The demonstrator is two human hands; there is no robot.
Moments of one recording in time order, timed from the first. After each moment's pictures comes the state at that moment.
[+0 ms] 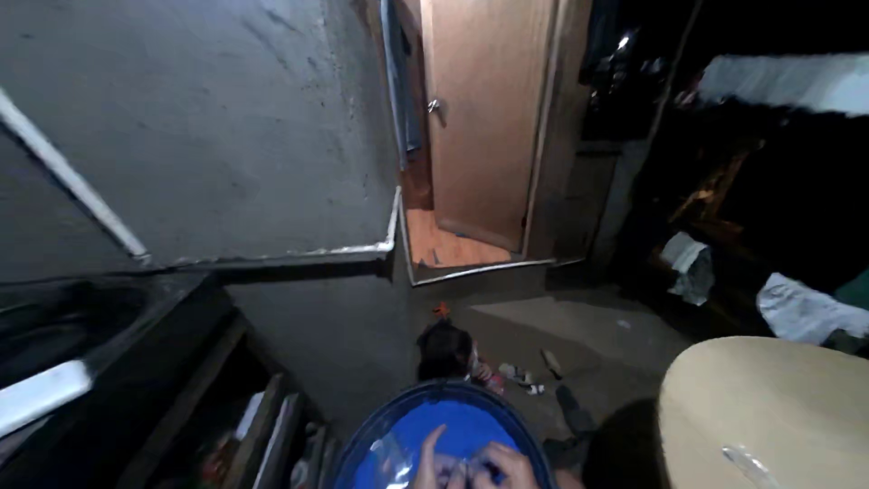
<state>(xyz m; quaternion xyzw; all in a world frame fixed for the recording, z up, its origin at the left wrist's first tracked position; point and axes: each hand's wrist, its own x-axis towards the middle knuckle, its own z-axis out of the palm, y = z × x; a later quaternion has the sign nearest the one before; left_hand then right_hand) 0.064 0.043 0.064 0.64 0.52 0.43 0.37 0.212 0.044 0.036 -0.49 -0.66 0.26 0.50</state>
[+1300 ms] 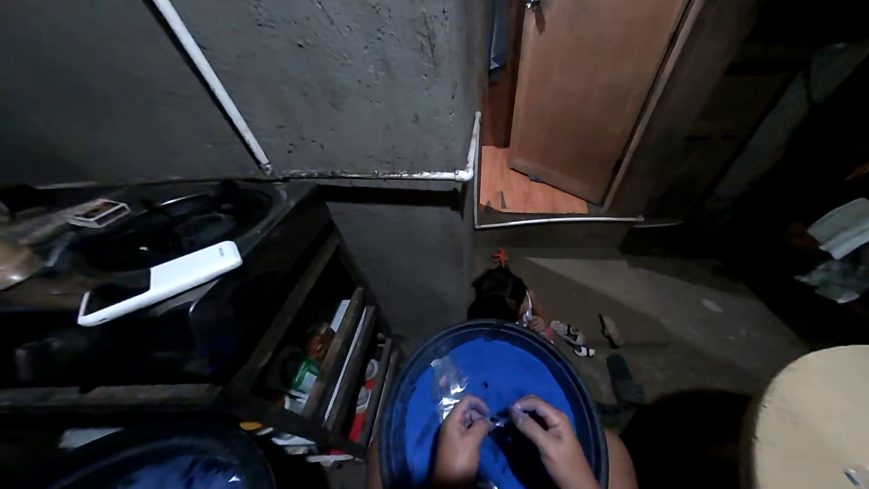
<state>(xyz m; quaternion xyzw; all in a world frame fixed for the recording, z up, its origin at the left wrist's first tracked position) 0.031 0.034 0.014 0.43 0.57 0.47 0.52 0.200 0.043 0.008 -0.40 -0.57 0.49 0.52</state>
